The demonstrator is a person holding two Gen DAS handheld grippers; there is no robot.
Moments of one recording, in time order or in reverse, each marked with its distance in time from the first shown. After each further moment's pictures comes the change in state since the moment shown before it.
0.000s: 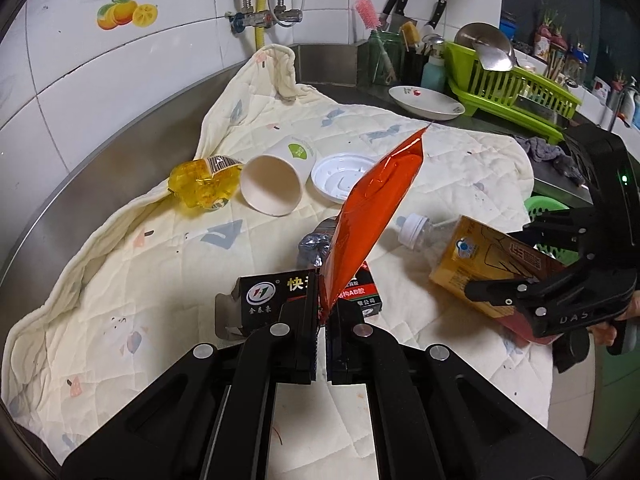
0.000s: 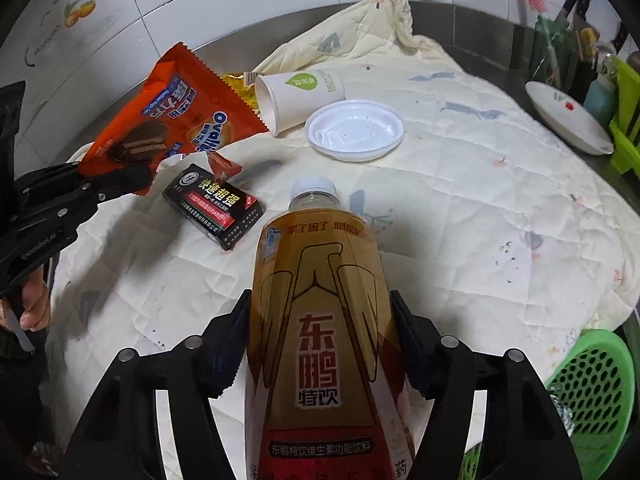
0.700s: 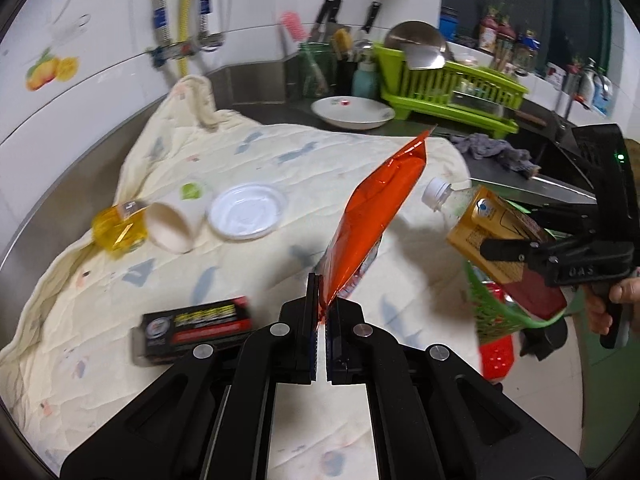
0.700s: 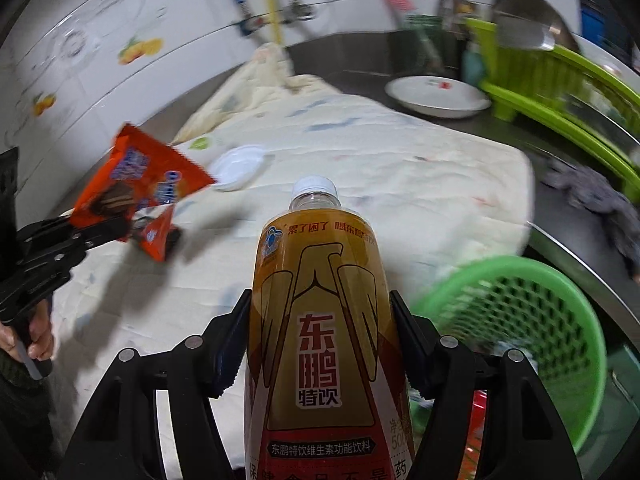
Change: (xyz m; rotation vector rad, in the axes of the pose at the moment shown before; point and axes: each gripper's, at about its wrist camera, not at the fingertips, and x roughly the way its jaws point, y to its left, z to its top) left arm -0.004 -0.090 0.020 0.099 -0.034 -0.139; right arm -0.098 -0.092 -0.073 0.247 -0.151 -0.134
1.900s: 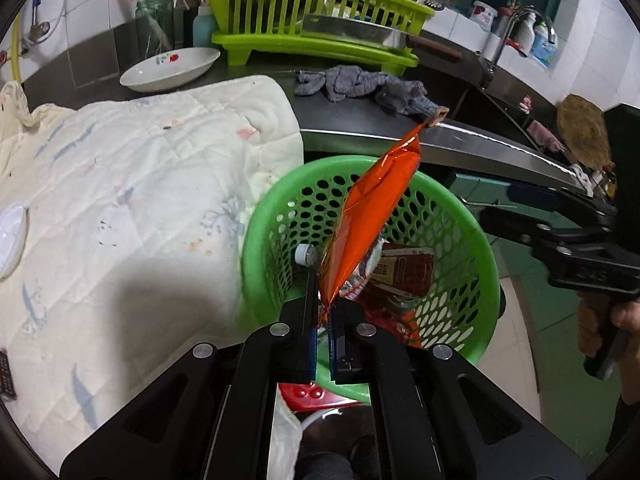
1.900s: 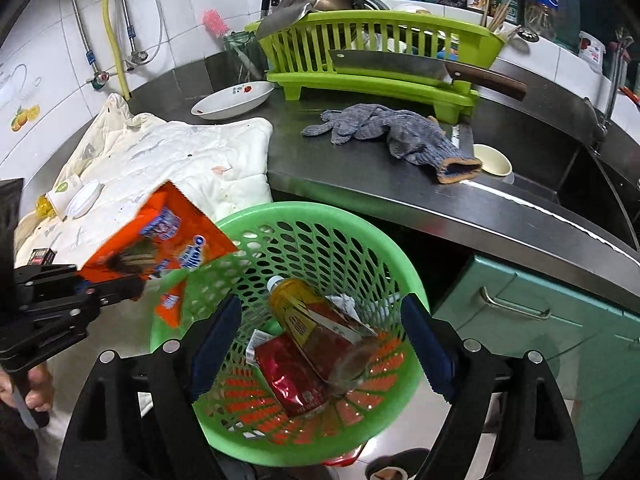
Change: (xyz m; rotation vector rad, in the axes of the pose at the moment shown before) left arm 0.119 -0.200 0.014 0.090 0.167 -0.274; right arm -0.086 -0.157 -0.084 0.230 -0.078 -0.331
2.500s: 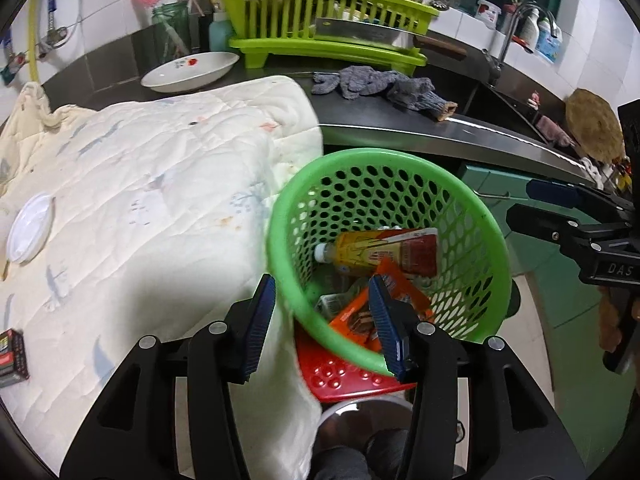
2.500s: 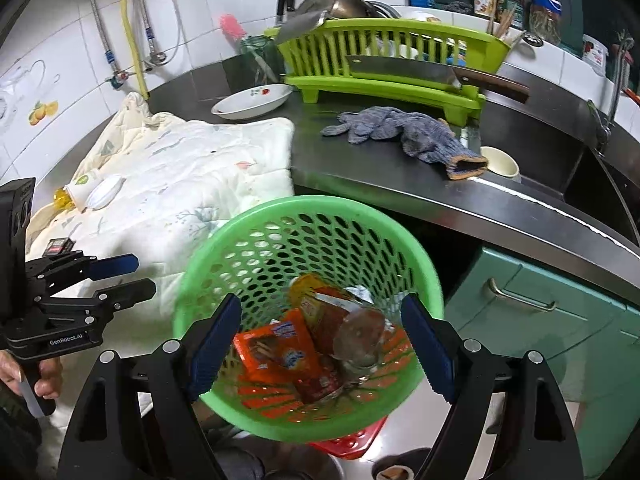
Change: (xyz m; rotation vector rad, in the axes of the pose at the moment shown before) left arm -0.024 0.010 -0.021 0.015 -0.022 0.067; right arm -0.018 0.017 -0.015 -0.022 -0.017 0.043
